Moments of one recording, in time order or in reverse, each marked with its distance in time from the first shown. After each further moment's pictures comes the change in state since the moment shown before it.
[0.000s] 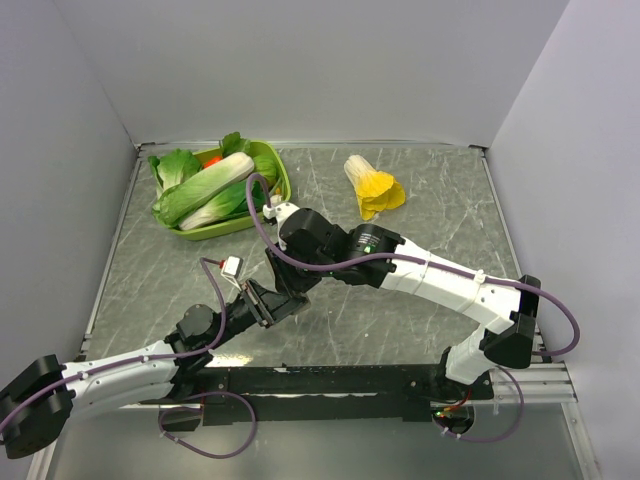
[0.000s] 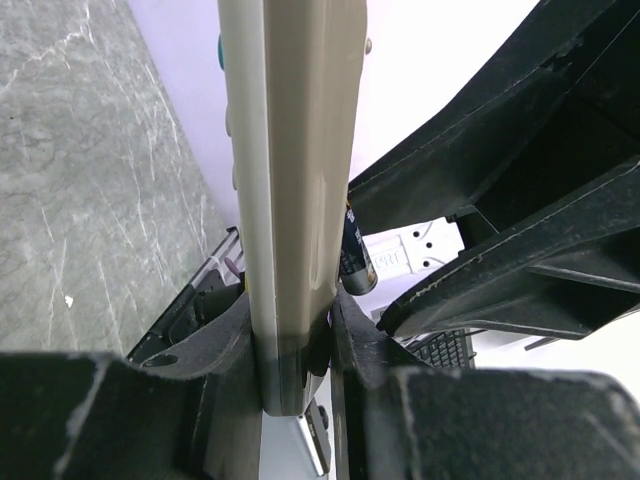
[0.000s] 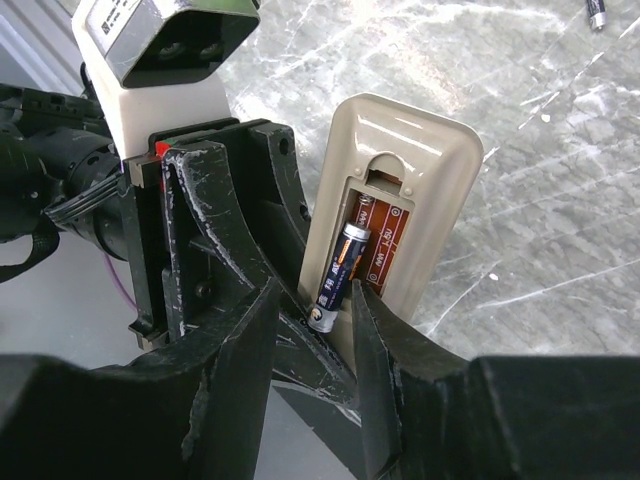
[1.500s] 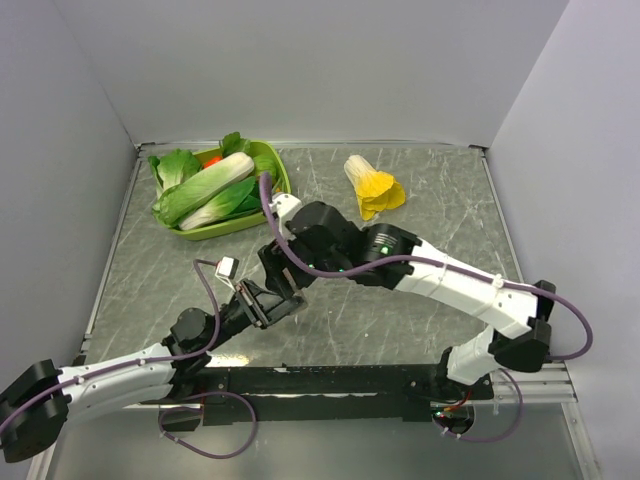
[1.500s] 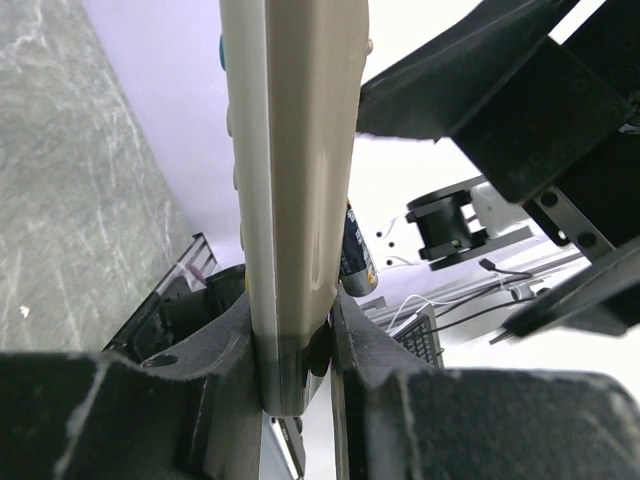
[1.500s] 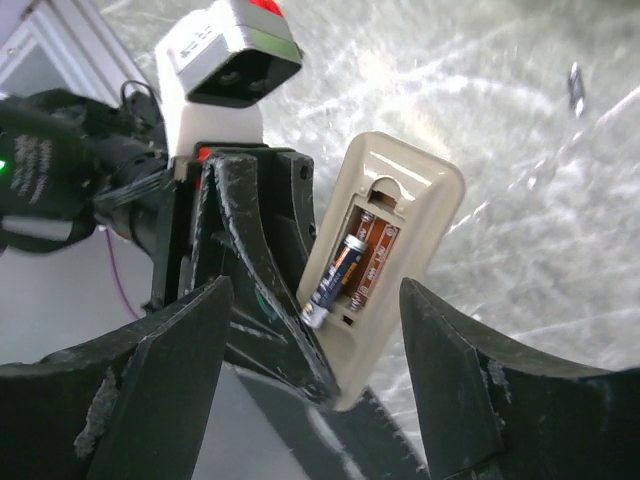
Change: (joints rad) left arm 0.000 -0.040 -0.021 0.041 0.003 -0.043; right arm 0.006 -0.037 0.023 0.056 -0.005 -0.097
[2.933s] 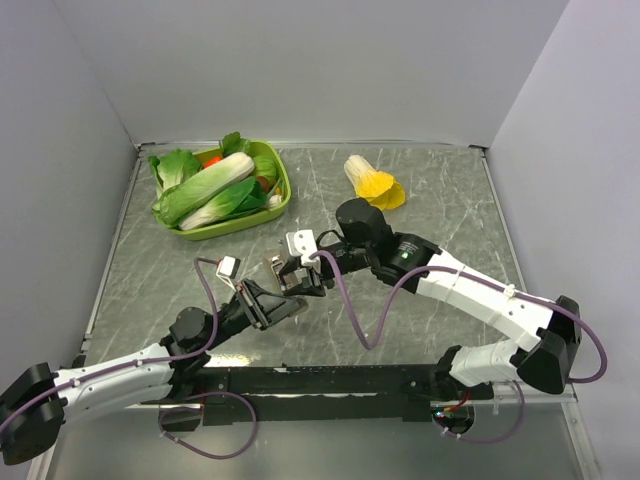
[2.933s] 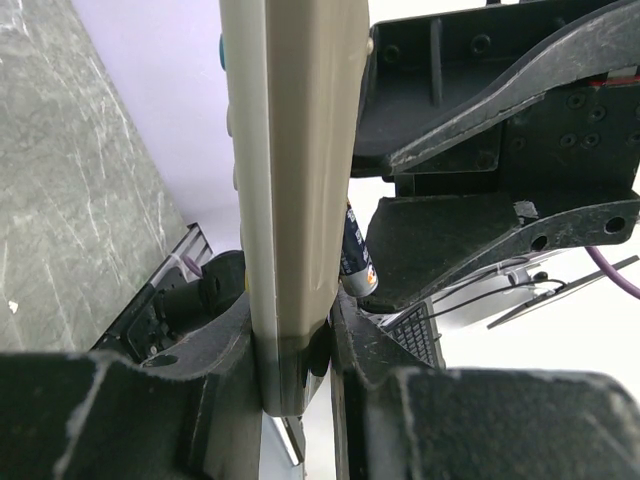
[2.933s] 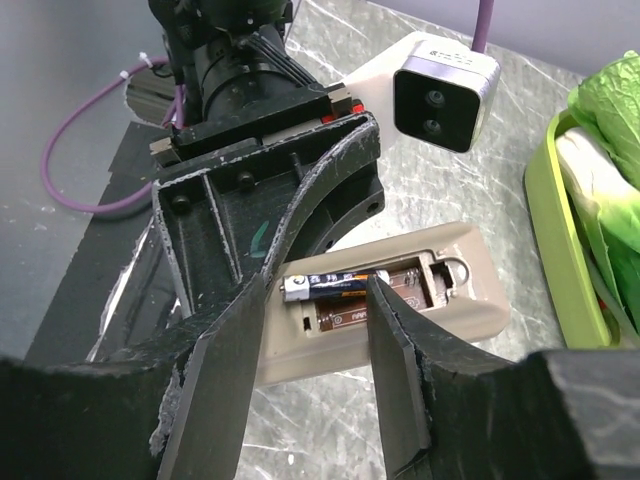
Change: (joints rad) left arm 0.000 -0.034 0.019 -0.039 0.037 0.013; right arm -0.230 -0.207 -0.451 0.484 -0.789 -0.878
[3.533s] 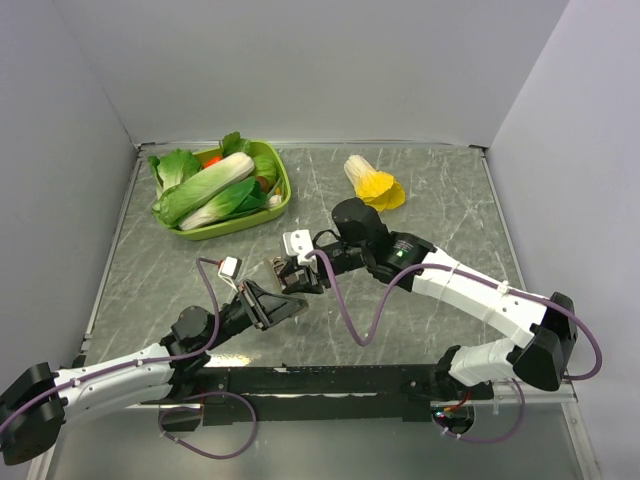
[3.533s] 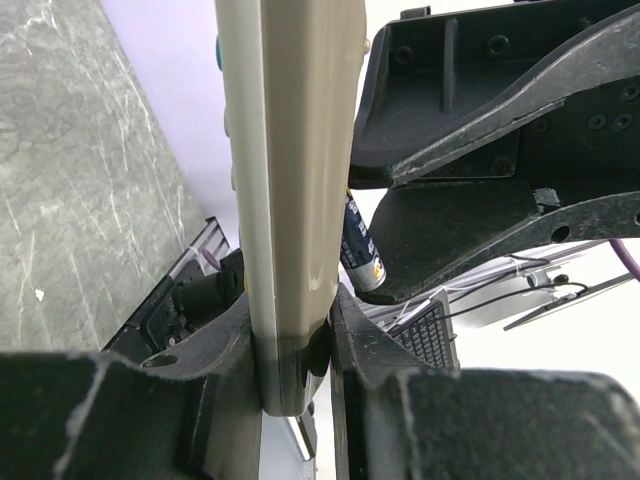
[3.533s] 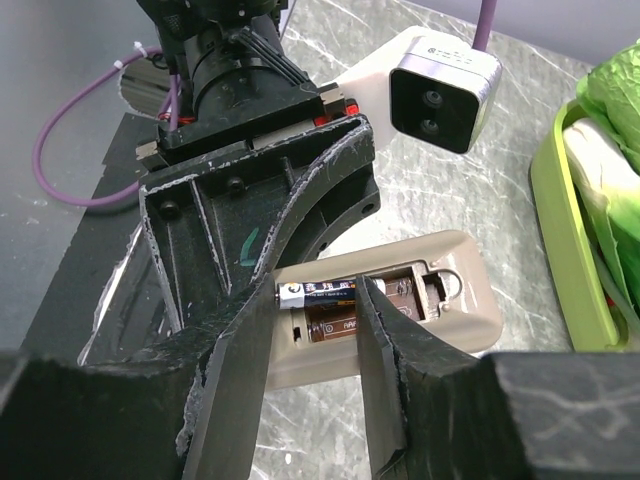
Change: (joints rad) left arm 0.002 0.002 0.000 -0.035 0.003 0.013; right arm -0.006 0.029 0.000 0.003 -0.002 -0.013
